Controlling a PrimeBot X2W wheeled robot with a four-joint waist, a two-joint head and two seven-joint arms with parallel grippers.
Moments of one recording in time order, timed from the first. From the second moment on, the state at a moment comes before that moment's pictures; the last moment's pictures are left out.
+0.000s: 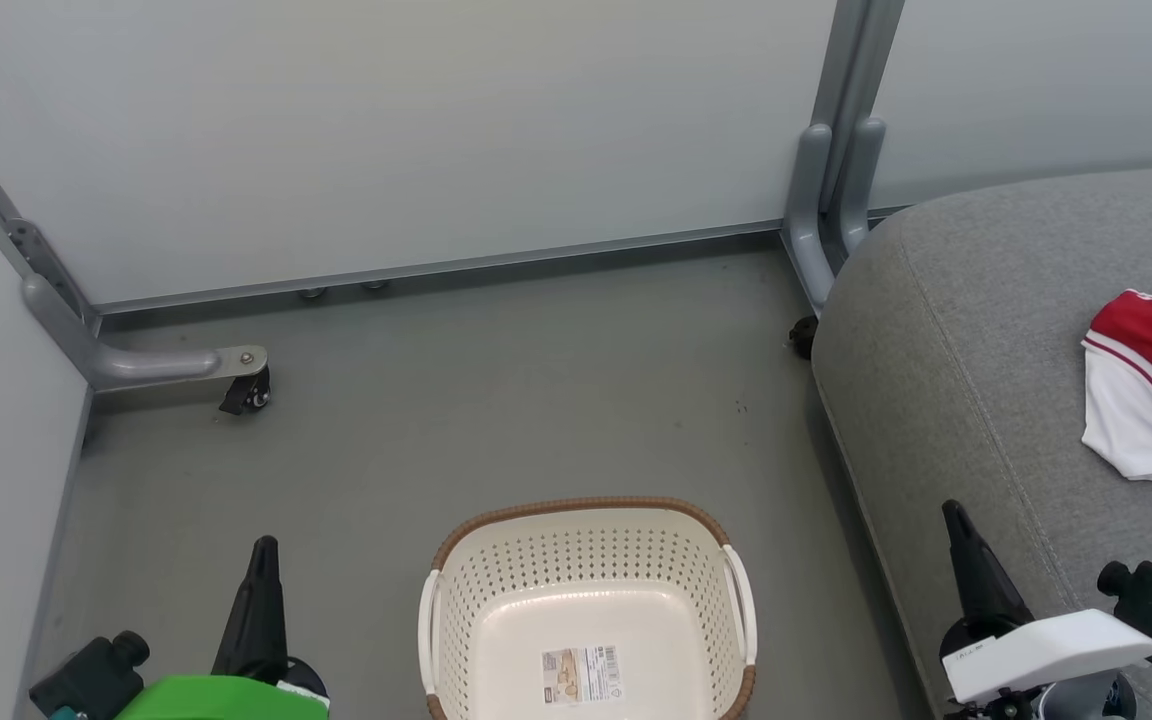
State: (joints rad) left arm 0.08 0.08 -0.07 0.13 -0.83 -0.10 -0.13; right arm 0.04 -0.09 0.05 0.15 0.85 0.13 -0.13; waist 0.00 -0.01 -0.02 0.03
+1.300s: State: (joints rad) left arm -0.01 0.09 -0.02 0.19 -1.29 -0.11 -0.04; right arm -0.04 -0.09 0.00 0.20 1.29 0.13 -0.03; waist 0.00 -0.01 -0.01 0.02
